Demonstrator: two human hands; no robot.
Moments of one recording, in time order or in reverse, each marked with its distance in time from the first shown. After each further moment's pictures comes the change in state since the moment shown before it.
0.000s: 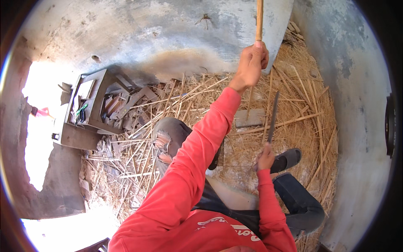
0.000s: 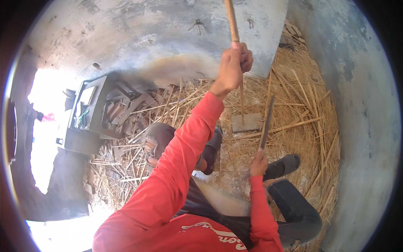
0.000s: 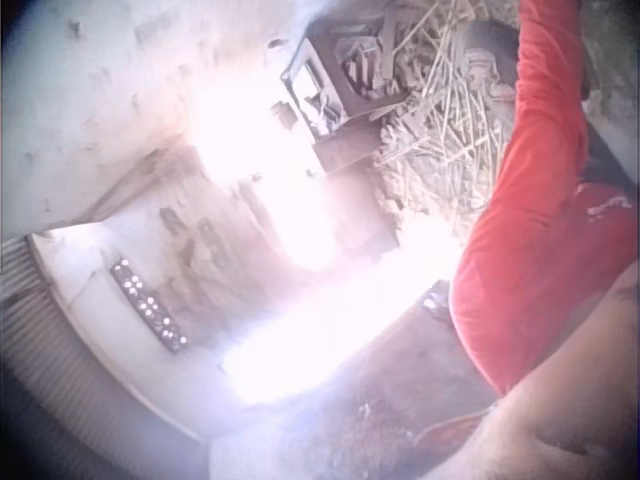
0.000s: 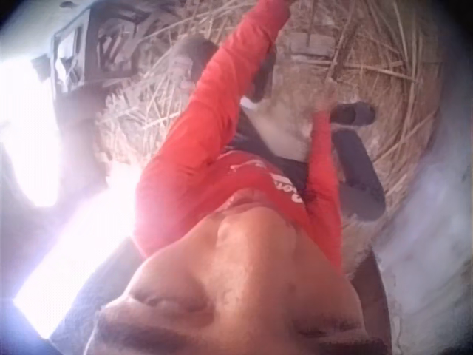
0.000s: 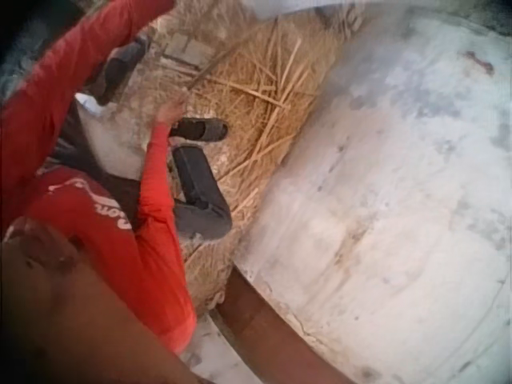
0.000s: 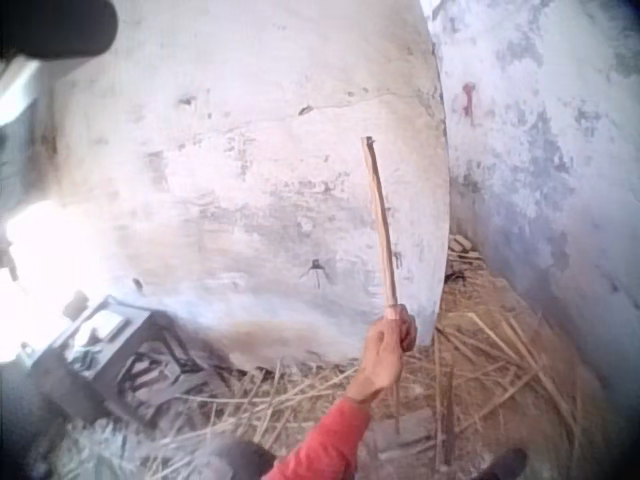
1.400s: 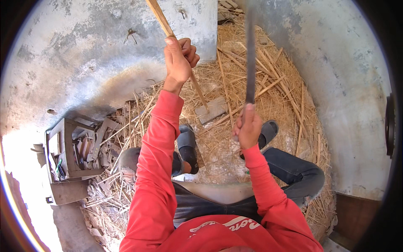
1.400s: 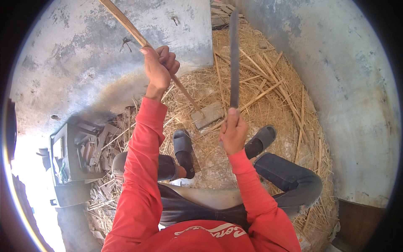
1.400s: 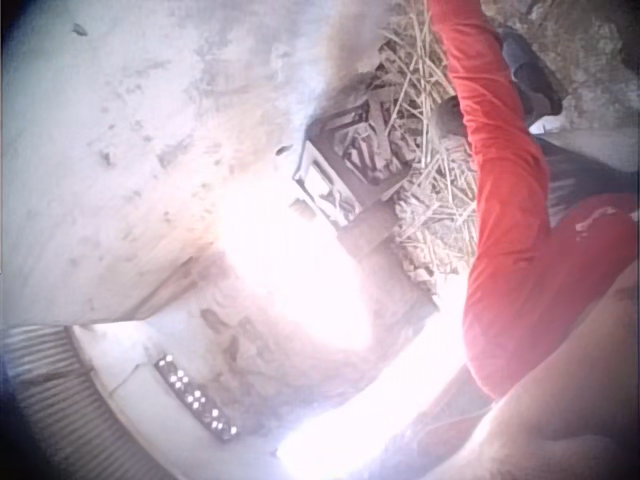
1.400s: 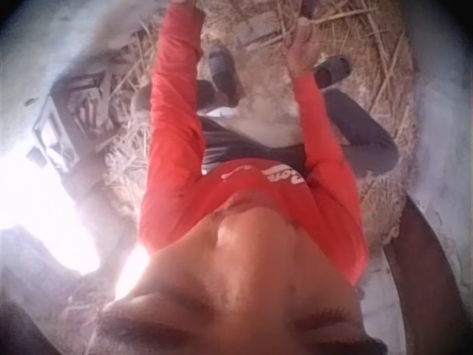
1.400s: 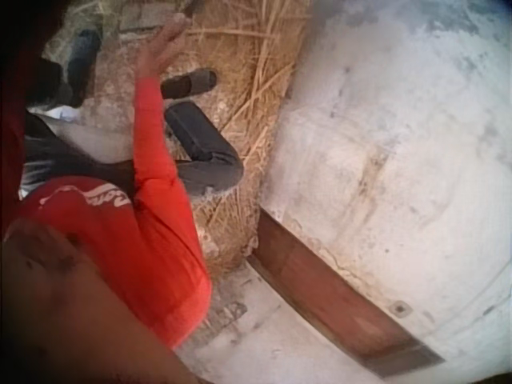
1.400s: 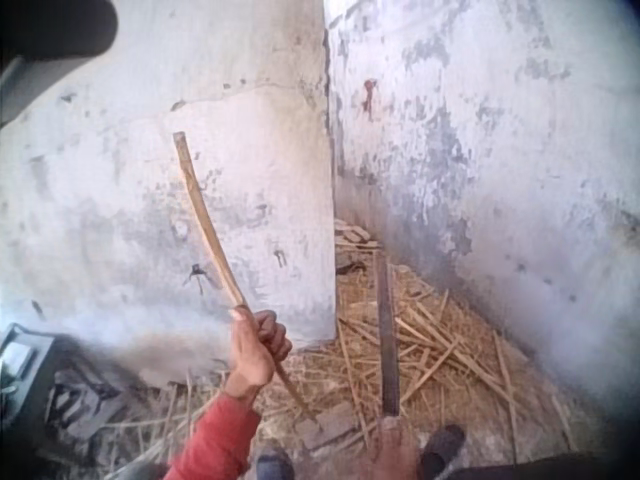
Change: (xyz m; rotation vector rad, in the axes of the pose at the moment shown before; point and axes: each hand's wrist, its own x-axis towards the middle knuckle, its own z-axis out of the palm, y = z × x) left_hand 0.022 -0.021 -0.009 -0.127 -0.034 -0.165; right_hand -0.030 -0.196 0.009 0.468 -0.091 -0.232
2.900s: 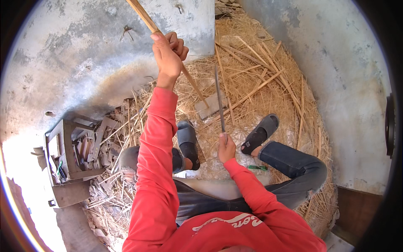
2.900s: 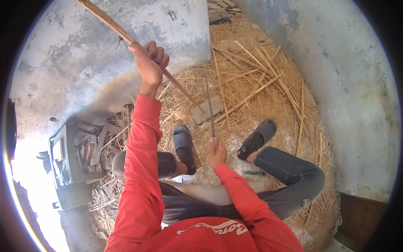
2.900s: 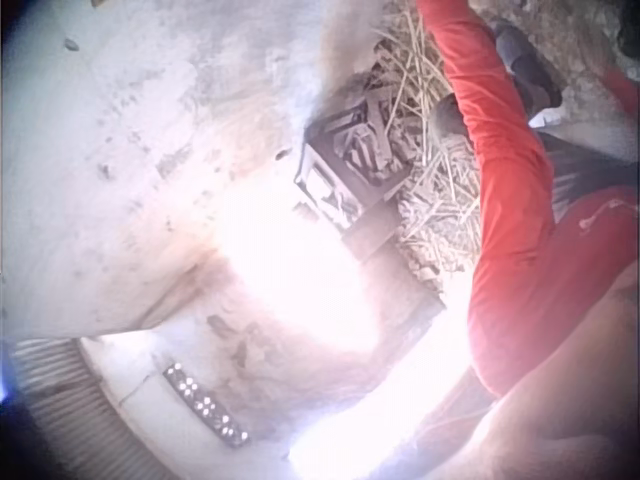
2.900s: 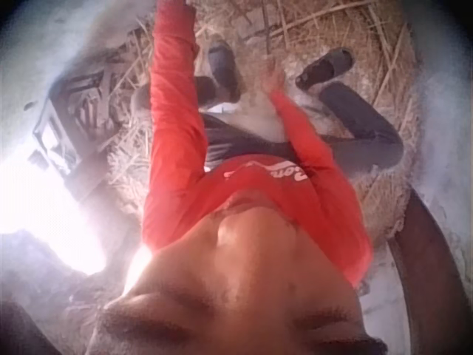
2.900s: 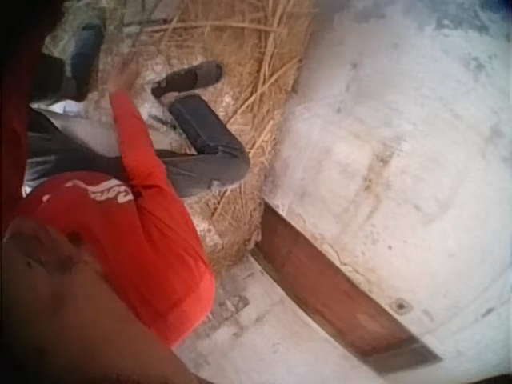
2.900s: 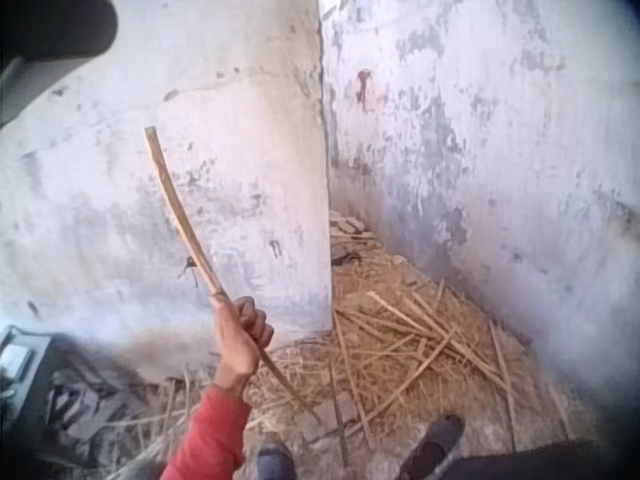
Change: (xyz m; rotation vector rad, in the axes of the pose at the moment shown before) left_hand 0.001 0.004 -0.013 -0.001 0.107 0.030; right_hand -0.063 0.181 -0.041 -0.716 0.055 -0.014
